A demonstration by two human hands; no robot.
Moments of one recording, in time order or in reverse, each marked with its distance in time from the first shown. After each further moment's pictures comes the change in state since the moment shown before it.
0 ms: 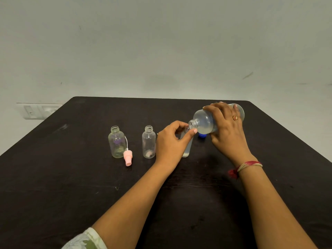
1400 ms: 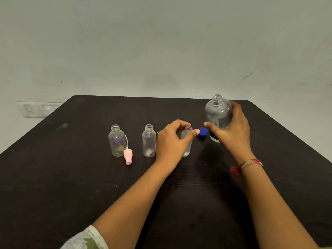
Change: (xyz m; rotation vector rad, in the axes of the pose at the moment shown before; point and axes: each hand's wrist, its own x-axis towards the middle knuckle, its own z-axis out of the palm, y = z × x) left_hand -0.001 0.003 0.000 0.014 -0.020 -0.030; right_hand -0.002 0.004 0.000 0.388 0.155 0.425
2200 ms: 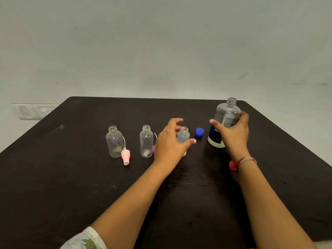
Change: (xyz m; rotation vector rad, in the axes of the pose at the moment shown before) left_hand -0.003 0.001 -0.002 0.132 -0.118 -0.017; right_hand 0.003 0.022 0.003 0.167 0.128 0.389
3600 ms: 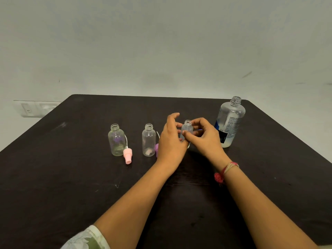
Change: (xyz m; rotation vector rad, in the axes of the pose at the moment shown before) left_hand 0.003 -0.005 0.004 -0.045 0.047 0.003; right_hand -0.048 -0.021 0.045 0.118 -0.434 -0.173
